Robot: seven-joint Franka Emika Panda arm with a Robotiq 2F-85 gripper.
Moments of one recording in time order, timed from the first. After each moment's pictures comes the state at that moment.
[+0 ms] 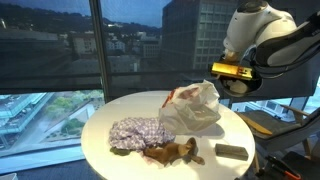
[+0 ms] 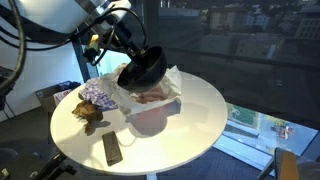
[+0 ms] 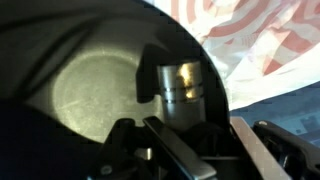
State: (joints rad) arm 0.09 -0.35 -0.11 -2.64 -1.04 2.64 1.69
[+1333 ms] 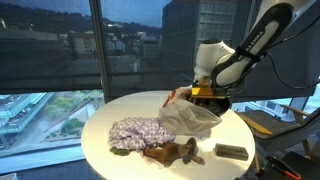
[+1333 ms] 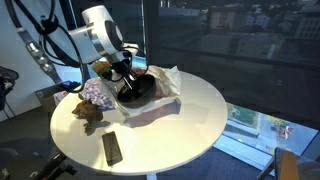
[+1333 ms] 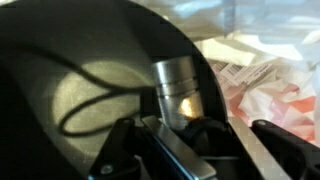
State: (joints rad) arm 0.14 0.14 -0.05 -2.43 -0.58 2.81 1.12
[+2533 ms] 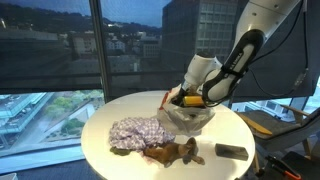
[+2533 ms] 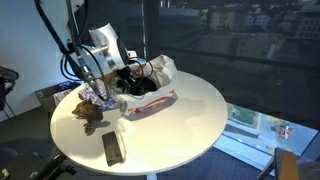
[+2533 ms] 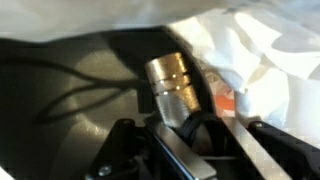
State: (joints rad) arm 0.11 0.38 -0.01 -2.29 -0.69 3.12 0.95
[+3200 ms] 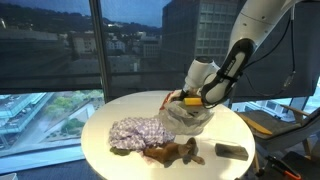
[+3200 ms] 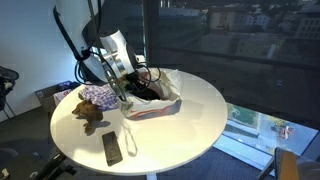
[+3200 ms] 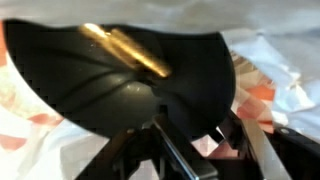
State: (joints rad) arm 0.17 0.46 -0.12 -2.21 -0.69 3.13 0.99
